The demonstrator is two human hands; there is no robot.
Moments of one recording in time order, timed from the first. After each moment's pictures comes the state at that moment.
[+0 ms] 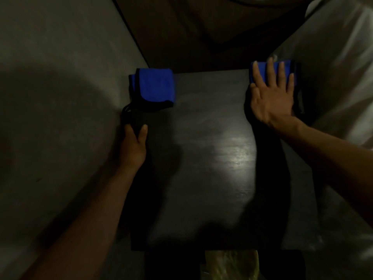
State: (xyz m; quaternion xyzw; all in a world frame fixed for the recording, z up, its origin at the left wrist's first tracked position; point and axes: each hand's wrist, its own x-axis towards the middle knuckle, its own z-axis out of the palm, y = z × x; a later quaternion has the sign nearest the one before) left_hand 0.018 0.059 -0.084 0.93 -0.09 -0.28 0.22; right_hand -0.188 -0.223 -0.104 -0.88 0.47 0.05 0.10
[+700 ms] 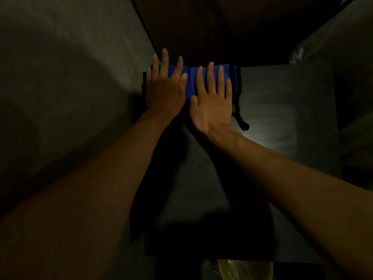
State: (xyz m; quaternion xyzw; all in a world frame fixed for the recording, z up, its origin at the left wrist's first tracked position) left_hand 0.078 -0.056 -0.093 0.89 -0.45 -0.07 0.03; right_hand -0.049 -0.101 -0.096 -0.90 0.40 0.02 0.17
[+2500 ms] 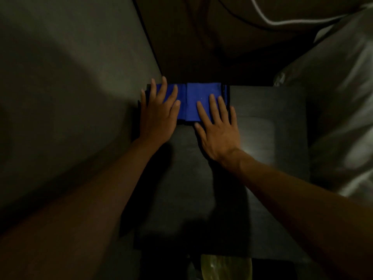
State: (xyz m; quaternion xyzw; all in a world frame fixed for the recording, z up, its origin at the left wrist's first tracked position) left_hand 0.053 -0.015 -0.072 0.88 -0.46 -0.08 0.08; right_hand -0.117 -0.108 -0.093 -0.94 0.30 0.08 0.12
